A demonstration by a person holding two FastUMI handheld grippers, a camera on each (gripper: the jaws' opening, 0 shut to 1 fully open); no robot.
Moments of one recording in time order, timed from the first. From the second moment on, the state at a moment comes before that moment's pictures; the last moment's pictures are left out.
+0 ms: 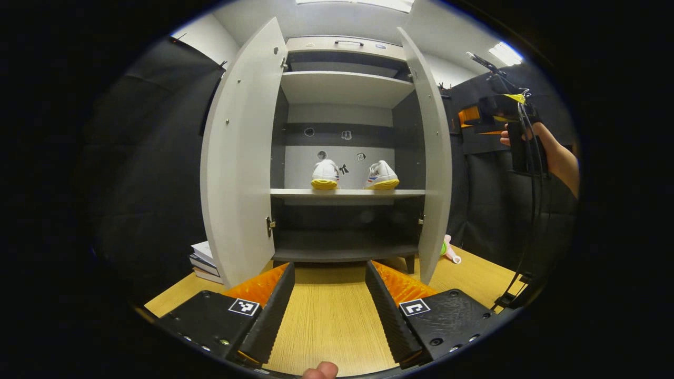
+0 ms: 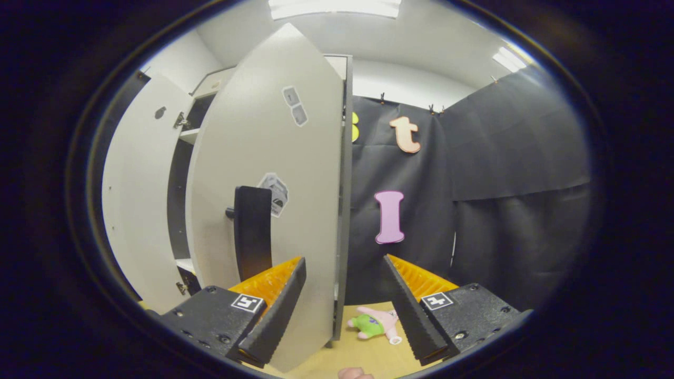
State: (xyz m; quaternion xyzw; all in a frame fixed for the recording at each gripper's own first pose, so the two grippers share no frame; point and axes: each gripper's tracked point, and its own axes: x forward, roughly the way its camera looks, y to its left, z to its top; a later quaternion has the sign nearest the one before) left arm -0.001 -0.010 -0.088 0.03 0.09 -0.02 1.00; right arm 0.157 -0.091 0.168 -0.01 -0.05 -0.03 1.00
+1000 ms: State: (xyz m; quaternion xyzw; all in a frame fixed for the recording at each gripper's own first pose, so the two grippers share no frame) left arm -0.002 0.042 -0.089 0.03 0.09 0.03 0.99; right arm 0.133 -0.032 0.160 -0.04 -0.09 -0.02 0.99
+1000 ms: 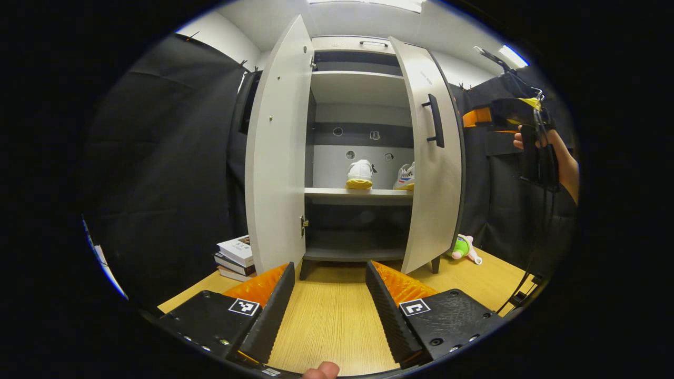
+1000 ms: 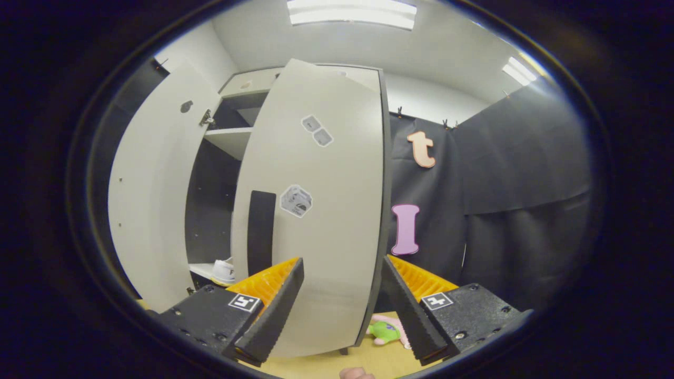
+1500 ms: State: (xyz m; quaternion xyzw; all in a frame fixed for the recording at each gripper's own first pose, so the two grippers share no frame) left arm 0.005 0.020 -0.070 0.03 0.07 0.00 1.00; right arm 0.054 0.010 0.065 -0.05 -0.06 0.00 1.00
